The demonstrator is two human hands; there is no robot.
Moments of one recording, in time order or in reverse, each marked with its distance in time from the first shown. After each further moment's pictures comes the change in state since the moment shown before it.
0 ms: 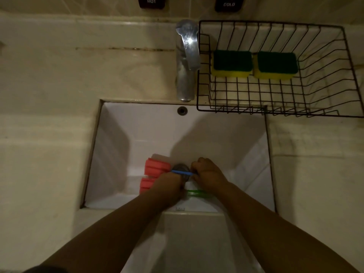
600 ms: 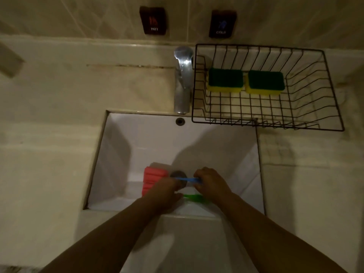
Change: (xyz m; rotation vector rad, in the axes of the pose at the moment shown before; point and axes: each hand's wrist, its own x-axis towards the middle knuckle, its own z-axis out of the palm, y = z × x) left_hand -0.019 0.006 -0.010 -0.127 0.150 -0.041; right_hand -0.028 0.013 -0.016 0.067 0.070 0.008
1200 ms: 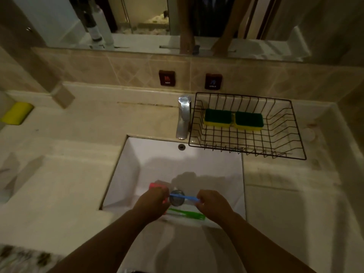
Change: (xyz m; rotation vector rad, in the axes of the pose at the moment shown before) left_hand -0.058 0.040 -0.057 0.047 0.192 -0.102; right_hand -0.056 -0.017 -0.052 -0.002 0.054 -0.058
